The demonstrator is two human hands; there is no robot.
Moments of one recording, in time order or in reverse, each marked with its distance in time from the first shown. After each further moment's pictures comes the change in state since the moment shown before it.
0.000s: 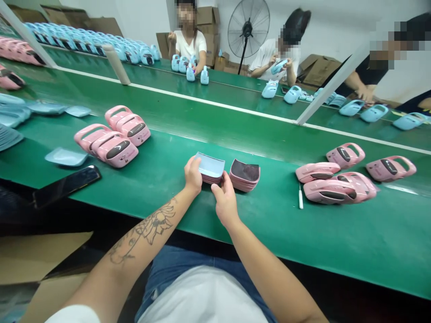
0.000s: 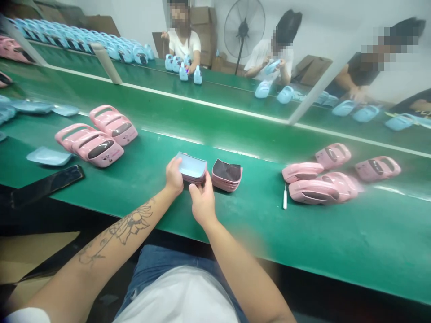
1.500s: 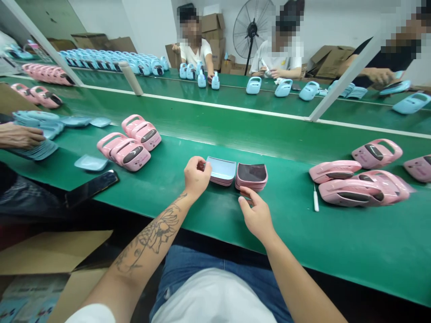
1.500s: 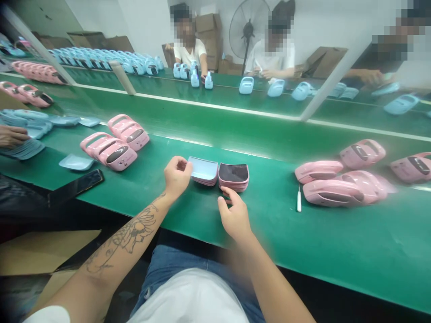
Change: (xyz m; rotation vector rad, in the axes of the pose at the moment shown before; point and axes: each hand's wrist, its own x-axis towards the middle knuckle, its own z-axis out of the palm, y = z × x) left_hand -0.006 0.034 -0.023 0.697 -0.056 0.484; right_hand -0.021 -0.009 -0.084 -0.547 0.026 -0.012
